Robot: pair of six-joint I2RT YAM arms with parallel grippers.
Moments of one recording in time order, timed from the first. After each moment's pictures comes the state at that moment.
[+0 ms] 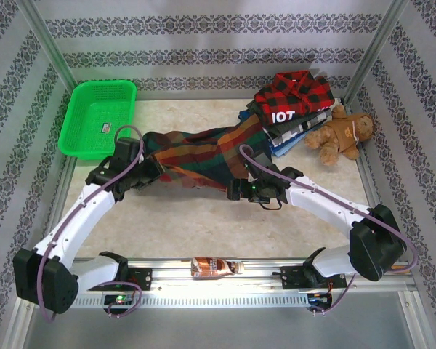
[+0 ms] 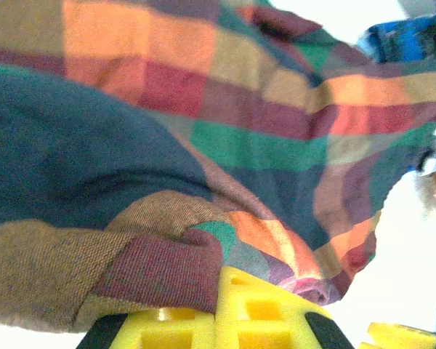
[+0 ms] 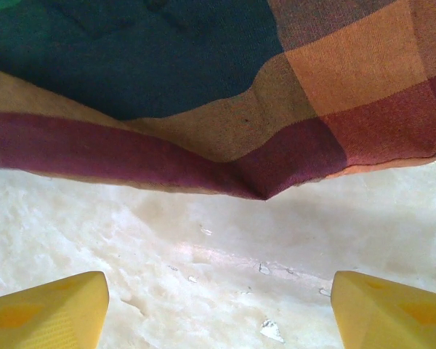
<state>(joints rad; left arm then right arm) -0.26 1.17 0.99 -0.65 0.16 -0.80 0.64 1.38 0.93 -0.63 -0.16 0.68</state>
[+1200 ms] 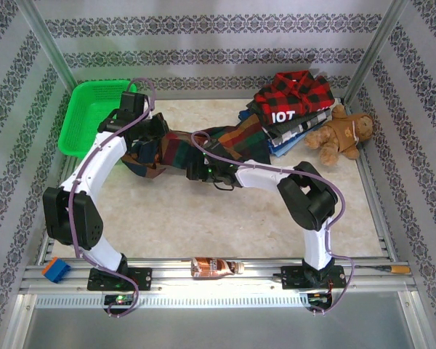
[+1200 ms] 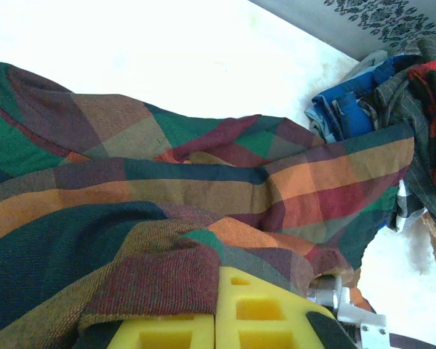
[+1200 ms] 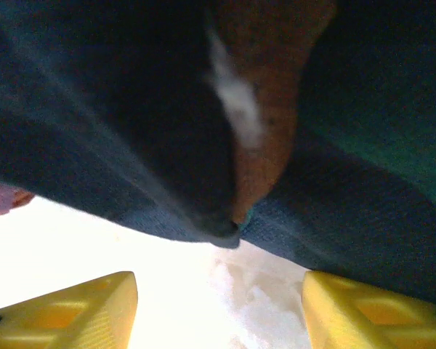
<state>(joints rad) -0.15 1.62 1.46 -0.64 0.27 -0.55 0.74 1.96 1.26 -0.09 -0.16 0.73</state>
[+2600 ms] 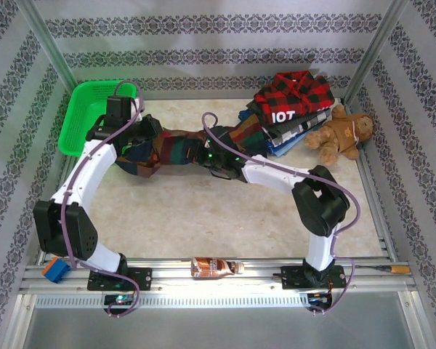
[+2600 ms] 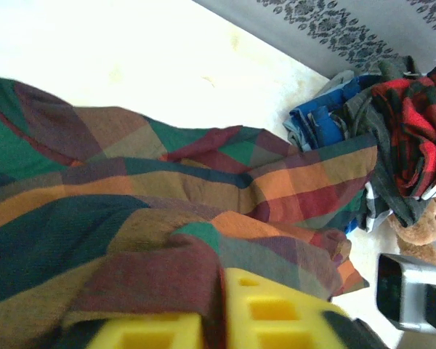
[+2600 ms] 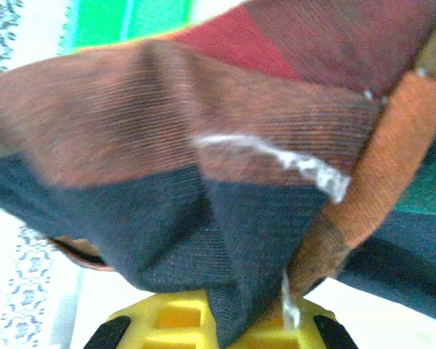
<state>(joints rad) -0.08 1.51 1.36 -0.57 0.35 -0.56 0.73 1.85 1.30 0.00 -0.19 0.91</state>
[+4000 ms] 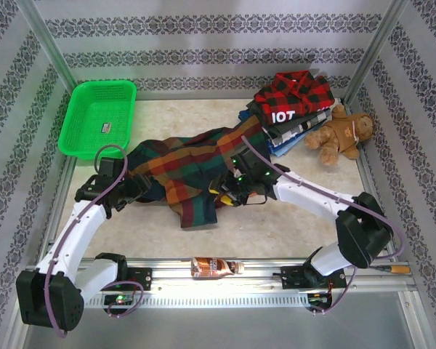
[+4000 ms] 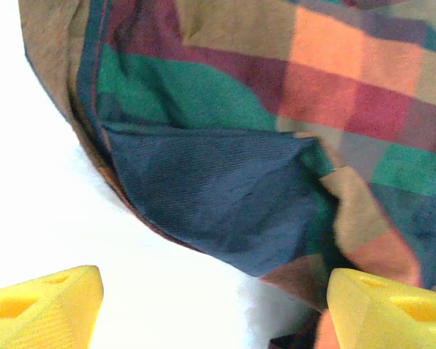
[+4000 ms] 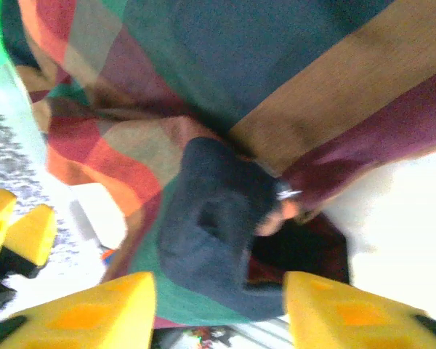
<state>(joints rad) -0.06 1.01 0.74 -0.76 0.06 -0.74 0.68 1.48 1.01 -0.49 -0.42 1.20</state>
